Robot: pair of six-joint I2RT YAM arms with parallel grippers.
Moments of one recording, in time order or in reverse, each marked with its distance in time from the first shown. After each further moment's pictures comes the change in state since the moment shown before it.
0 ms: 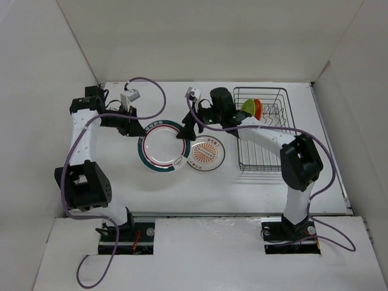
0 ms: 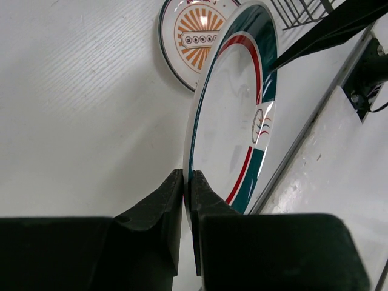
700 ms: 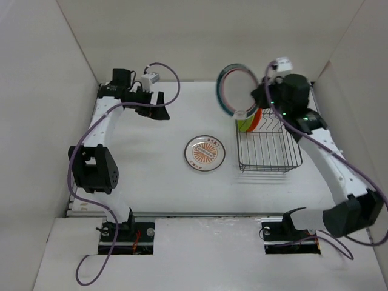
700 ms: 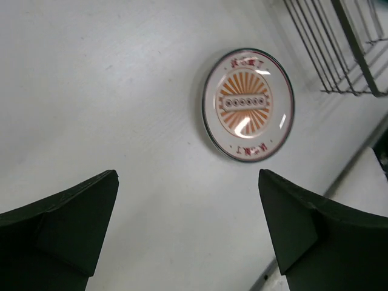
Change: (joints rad) left arm -0.173 0.180 0.164 0.301 -0.149 -0.367; right arm -0.250 -0.499 -0.142 -0.290 0.581 0.157
